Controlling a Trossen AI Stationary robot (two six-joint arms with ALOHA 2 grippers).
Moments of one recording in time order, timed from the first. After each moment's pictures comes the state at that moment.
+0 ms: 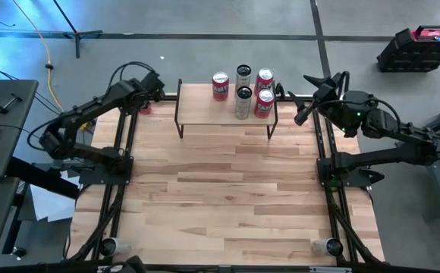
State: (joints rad) left arm 0.83 1.30 1.04 -0.98 -0.52 -1.18; right arm -0.14 0.81 1.11 -0.39 0.69 -0.29
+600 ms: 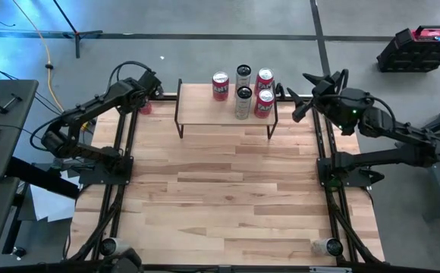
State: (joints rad) left arm 0.92 1.32 0.99 -0.90 -0.57 -1.15; right arm -0.19 0.83 1.11 -0.38 0.69 -0.22
